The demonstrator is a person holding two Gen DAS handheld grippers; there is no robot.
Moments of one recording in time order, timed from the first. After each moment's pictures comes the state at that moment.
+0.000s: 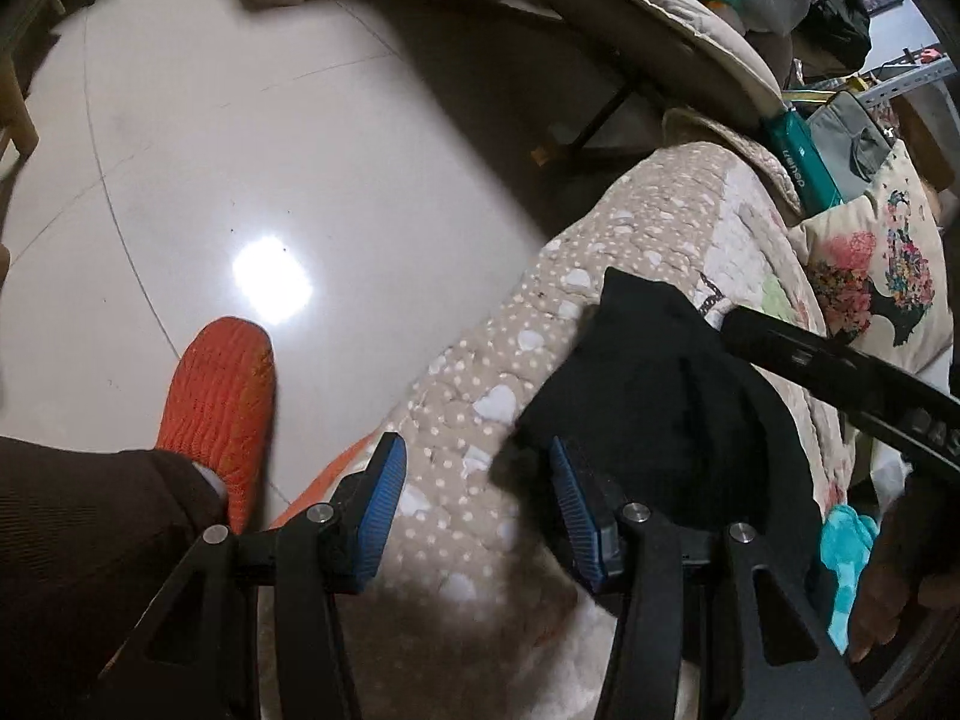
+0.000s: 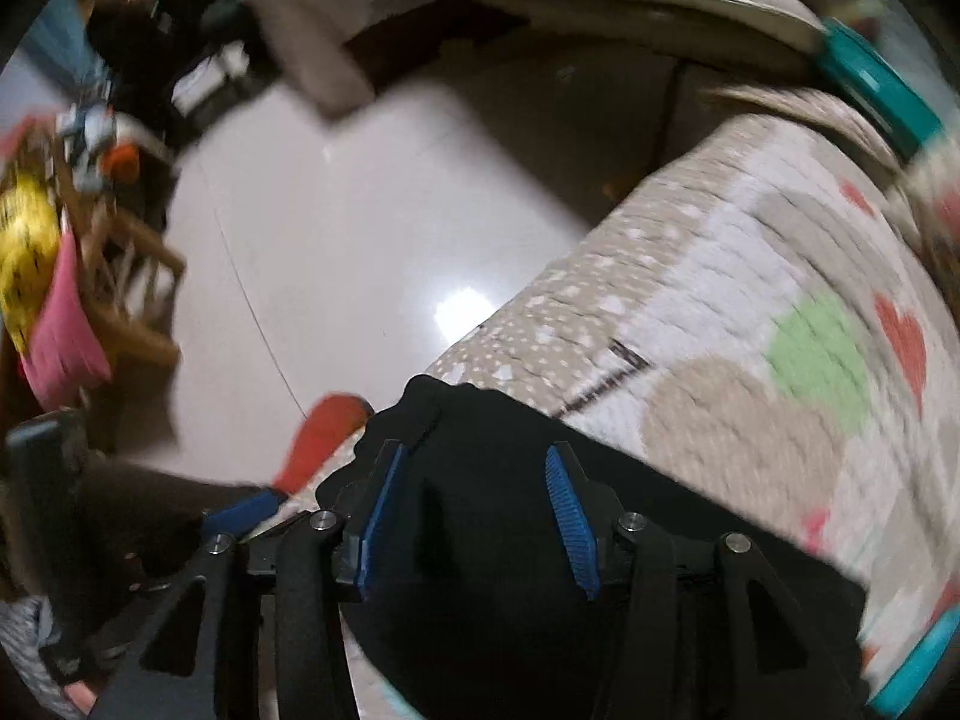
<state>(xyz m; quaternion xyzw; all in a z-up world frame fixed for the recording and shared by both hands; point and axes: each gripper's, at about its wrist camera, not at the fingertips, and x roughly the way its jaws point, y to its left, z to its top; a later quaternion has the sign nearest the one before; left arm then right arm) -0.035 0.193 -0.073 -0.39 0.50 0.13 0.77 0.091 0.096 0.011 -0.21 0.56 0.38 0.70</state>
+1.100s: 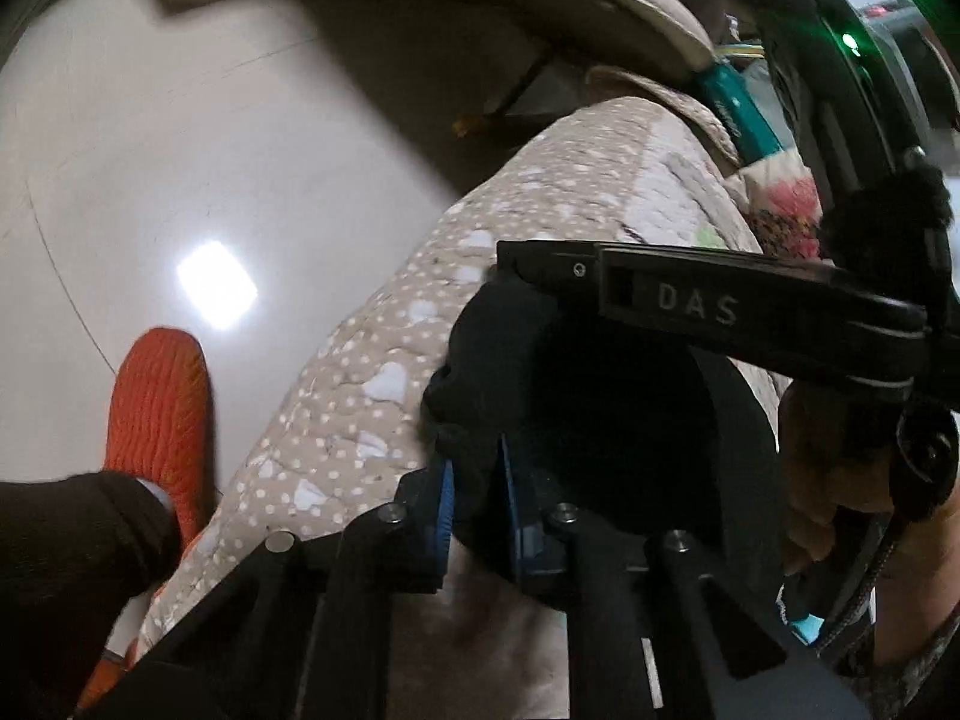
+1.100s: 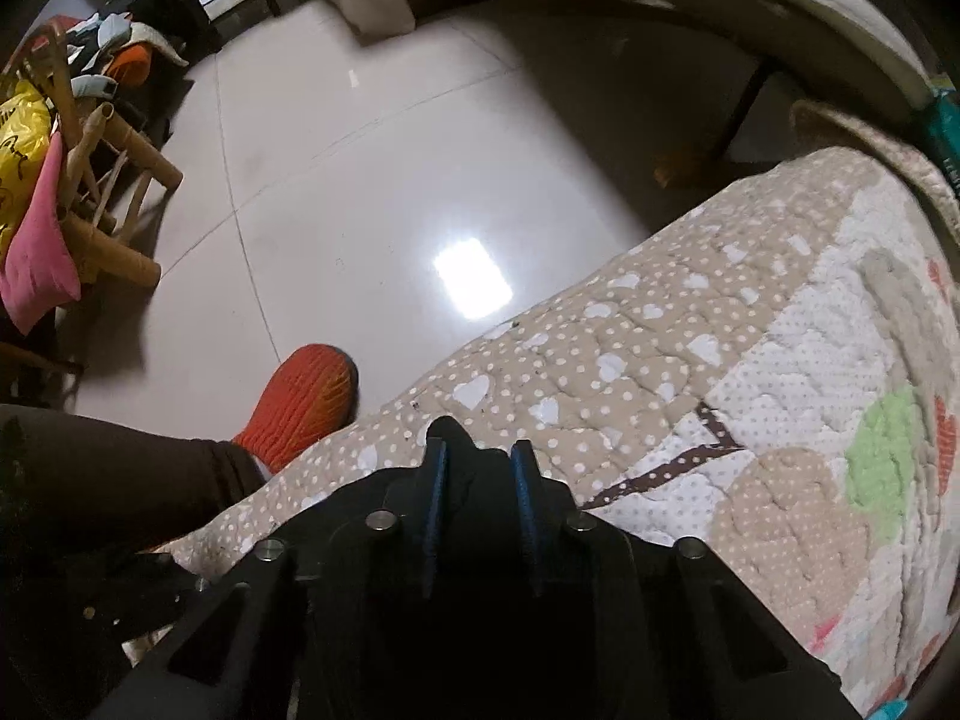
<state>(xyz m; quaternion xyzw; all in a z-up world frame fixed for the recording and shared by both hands) -0.022 0.169 -0.068 -0.38 0.50 0.05 0.78 0.098 0.137 -0.032 -0.28 0.57 0.40 0.66</state>
